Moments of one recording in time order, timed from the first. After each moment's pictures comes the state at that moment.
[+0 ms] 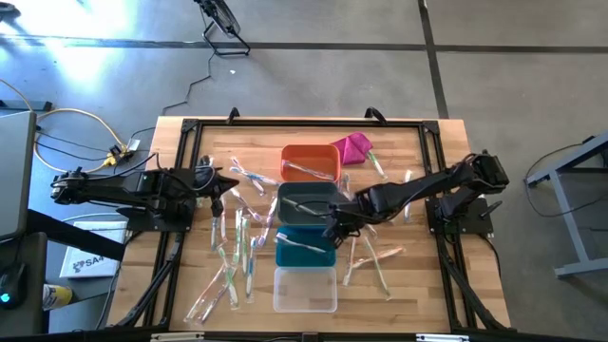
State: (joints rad) left arm -0.02 0.37 0.37 -0.39 -0.38 -0.15; right arm 0.21 1.66 1.26 -0.74 0.05 0.99
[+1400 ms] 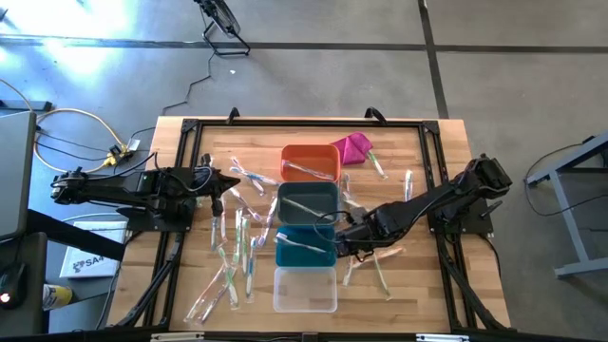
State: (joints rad) left arm -0.02 0.37 0.37 -0.34 -0.38 -0.05; right arm 0.38 1.66 1.26 -0.91 0.02 1.66
